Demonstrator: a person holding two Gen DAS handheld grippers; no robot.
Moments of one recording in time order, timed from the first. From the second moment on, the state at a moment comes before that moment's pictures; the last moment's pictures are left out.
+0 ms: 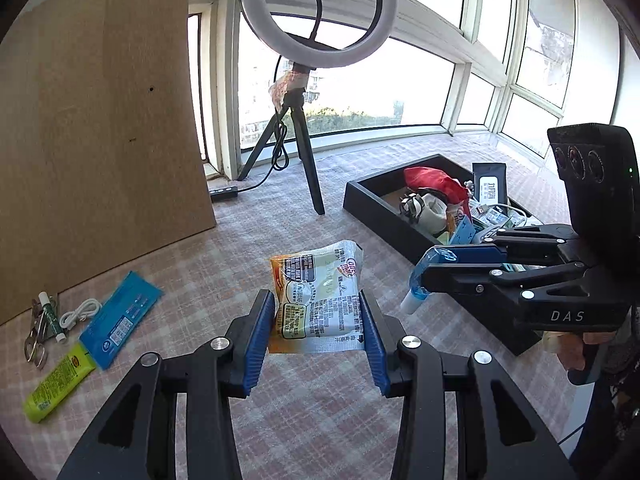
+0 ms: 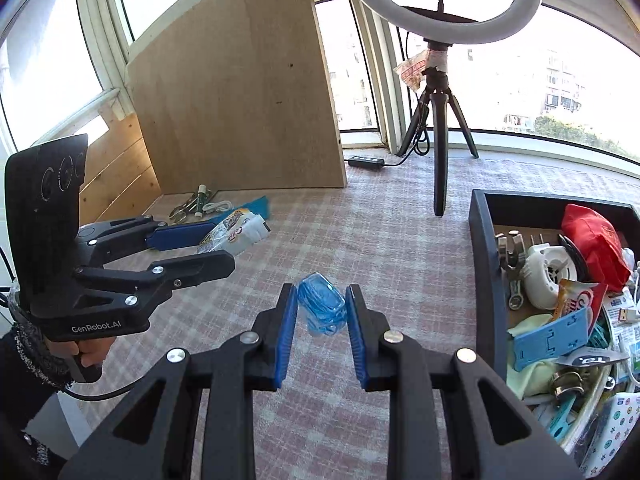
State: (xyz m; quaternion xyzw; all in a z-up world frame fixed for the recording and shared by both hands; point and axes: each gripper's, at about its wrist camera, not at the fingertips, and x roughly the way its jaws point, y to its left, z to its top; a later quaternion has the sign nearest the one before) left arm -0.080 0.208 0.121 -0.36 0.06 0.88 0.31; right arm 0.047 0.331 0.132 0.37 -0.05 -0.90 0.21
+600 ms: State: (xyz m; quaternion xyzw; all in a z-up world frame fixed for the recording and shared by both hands) left arm -0.046 0.374 0.153 -0.32 0.07 0.83 0.45; right arm 0.098 0.535 0.177 0.32 -0.15 -0.94 -0.01
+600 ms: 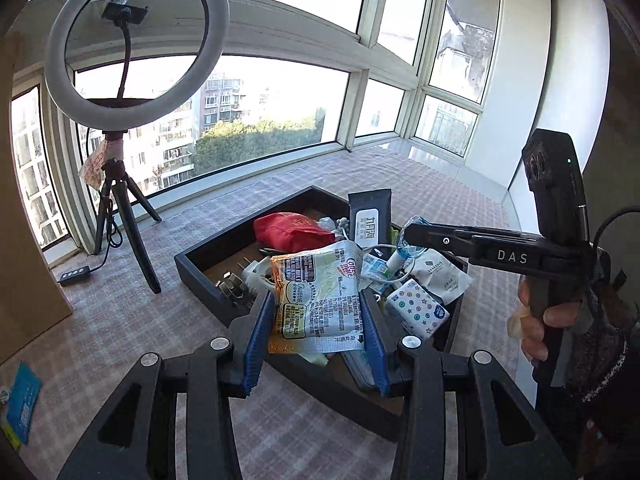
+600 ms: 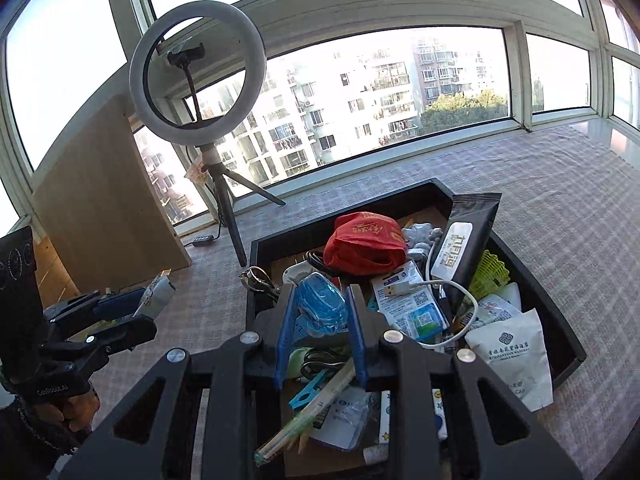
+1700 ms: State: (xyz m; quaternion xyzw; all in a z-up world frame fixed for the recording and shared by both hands) left arm -0.070 0.288 0.145 -0.35 0.06 0.87 0.35; right arm 0.062 0.531 0.195 0.32 -0.16 -0.93 -0.01
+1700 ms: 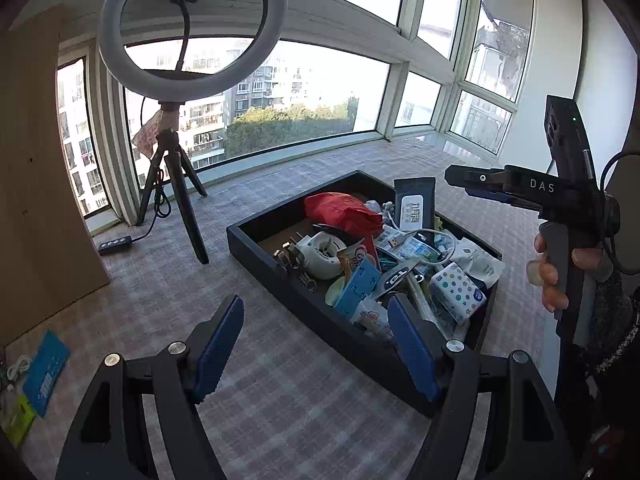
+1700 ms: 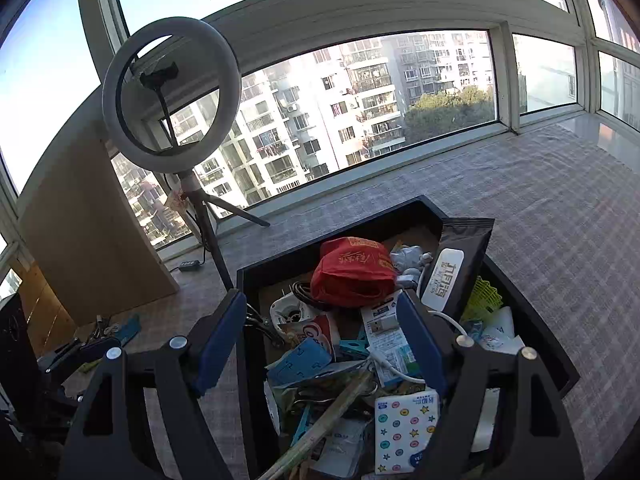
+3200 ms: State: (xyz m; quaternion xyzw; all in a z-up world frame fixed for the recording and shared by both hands) left arm -0.219 -0.099 0.026 -0.44 0.02 0.89 0.05; right arm -0.169 -0.055 0.056 0.45 0.10 -0.81 0.37
